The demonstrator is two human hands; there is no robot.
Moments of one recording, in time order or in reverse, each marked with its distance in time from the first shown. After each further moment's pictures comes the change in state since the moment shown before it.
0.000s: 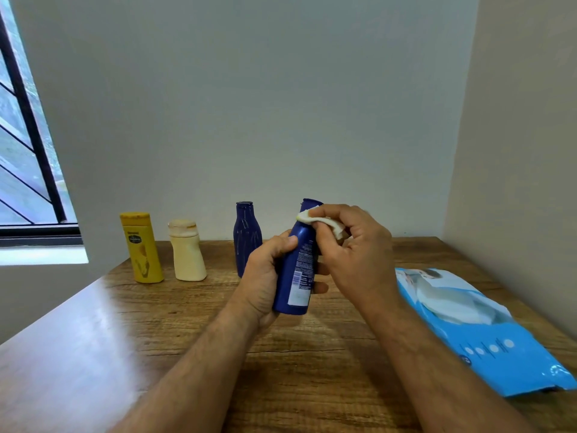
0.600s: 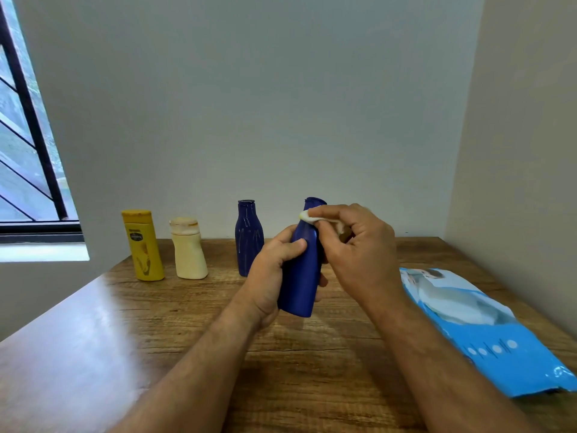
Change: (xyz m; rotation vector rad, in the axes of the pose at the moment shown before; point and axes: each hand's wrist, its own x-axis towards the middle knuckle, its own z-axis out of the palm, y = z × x) left_hand 0.004 -0.005 -0.008 0.153 -0.060 0.053; right_hand 0.001 -0.009 -0.001 0.017 -0.011 0.037
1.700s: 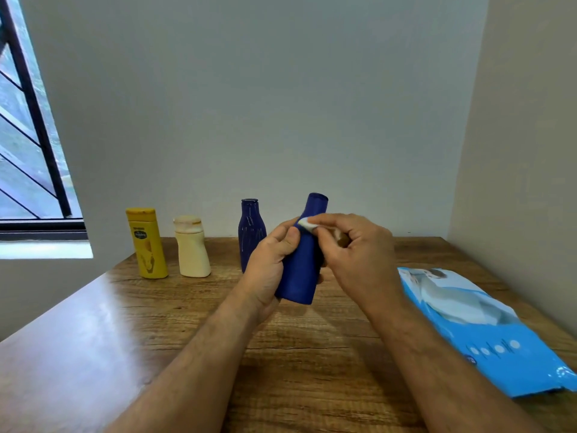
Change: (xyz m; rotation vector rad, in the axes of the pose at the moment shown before) left_hand 0.007 0.001 -0.003 -0.131 0.098 -0.019; right_hand -0.002 0.008 0.004 -0.097 -0.040 -0.017
